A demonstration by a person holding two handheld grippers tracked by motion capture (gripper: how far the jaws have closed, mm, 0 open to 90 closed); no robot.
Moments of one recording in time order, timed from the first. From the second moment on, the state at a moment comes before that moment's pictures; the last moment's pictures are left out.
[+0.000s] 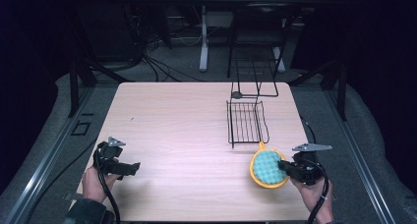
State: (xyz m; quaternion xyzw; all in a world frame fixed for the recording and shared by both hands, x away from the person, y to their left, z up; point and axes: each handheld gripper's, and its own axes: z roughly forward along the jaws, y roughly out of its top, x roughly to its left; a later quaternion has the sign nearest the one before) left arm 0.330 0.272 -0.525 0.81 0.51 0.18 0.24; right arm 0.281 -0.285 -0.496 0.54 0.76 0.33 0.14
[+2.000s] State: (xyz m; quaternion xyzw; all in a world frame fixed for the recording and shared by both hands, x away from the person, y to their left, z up) left arm 0.333 0.269 -0.523 0.81 0.50 0.17 0.26; right arm 0.354 -0.268 -0.451 0.53 0.73 0.39 0.19
